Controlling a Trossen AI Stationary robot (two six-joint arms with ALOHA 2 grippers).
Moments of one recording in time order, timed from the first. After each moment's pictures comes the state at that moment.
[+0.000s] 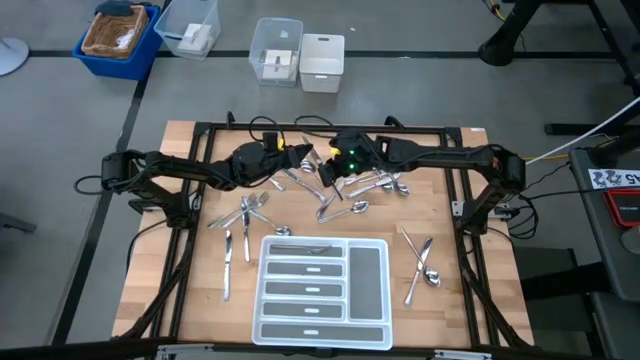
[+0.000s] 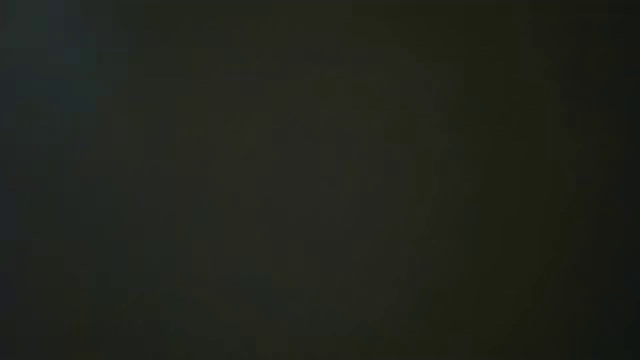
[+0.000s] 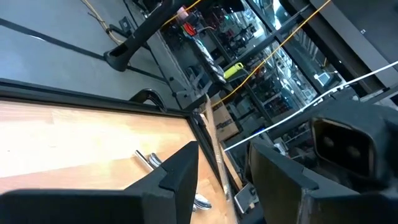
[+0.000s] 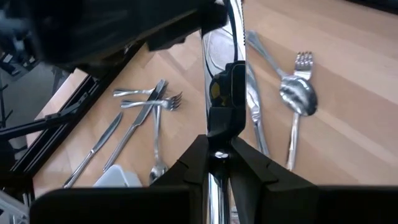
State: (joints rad) left arm 0.28 1.41 0.64 0.71 -0.32 -0.92; right arm -0.22 1.69 1.36 -0.33 -0.04 0.67
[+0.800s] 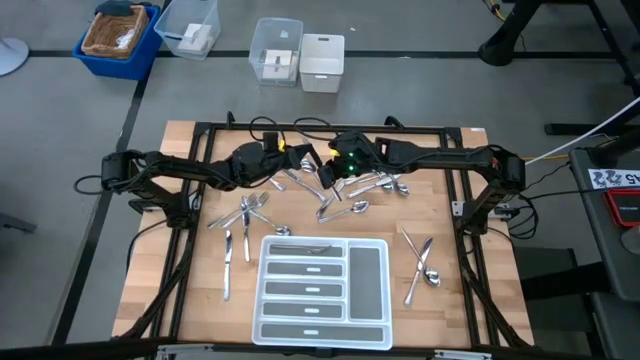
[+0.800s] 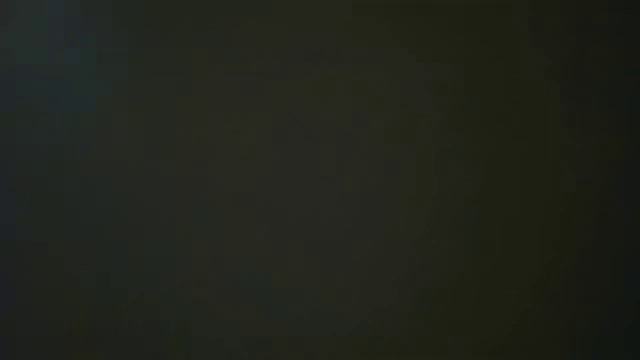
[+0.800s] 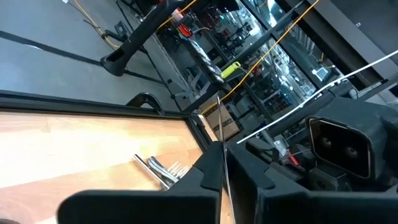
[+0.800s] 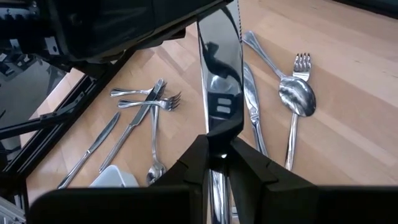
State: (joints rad) left arm 0.28 1.41 0.64 0.72 -0.32 -0.86; right arm -0.21 1.69 1.36 -0.33 -0.01 0.67
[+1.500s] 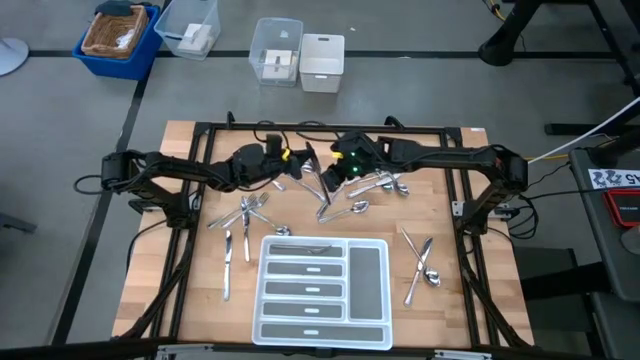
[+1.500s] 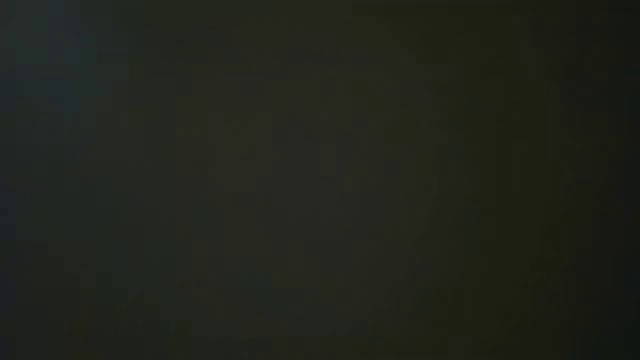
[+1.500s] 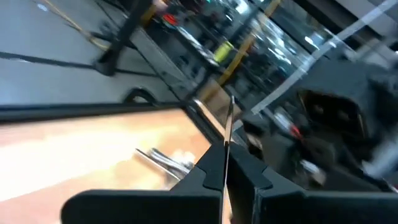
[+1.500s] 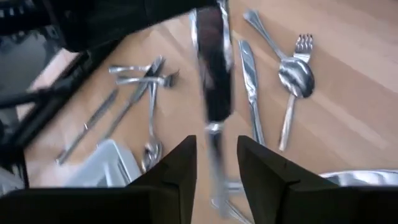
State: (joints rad) left arm 0.27 1.41 0.64 0.72 -0.22 -0.72; right arm -0.22 1.66 1.36 -0.43 -0.06 0.60
